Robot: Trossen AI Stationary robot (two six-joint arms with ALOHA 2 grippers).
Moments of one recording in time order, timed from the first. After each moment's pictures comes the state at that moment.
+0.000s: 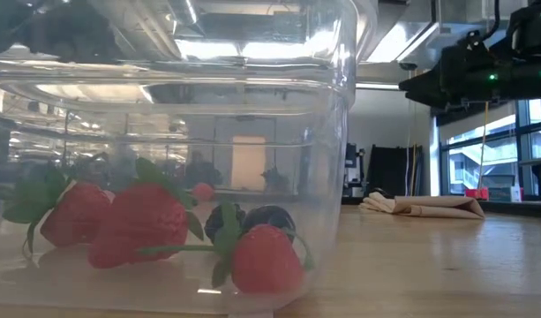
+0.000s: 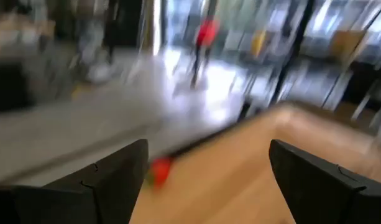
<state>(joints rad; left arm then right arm) 0.44 0.19 0.37 -0.35 -0.39 -0.15 -0.54 0.43 0.04 0.54 0.09 0.05</state>
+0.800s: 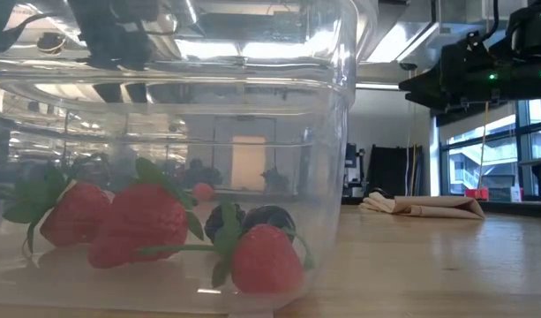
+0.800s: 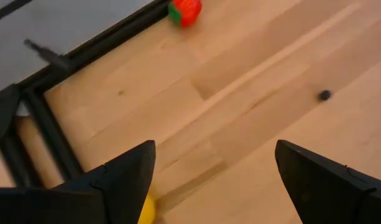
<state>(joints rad) 0.57 0.97 0.91 -0.98 -0.23 -0.38 -0.54 0.43 0.04 0.54 0.09 0.10</state>
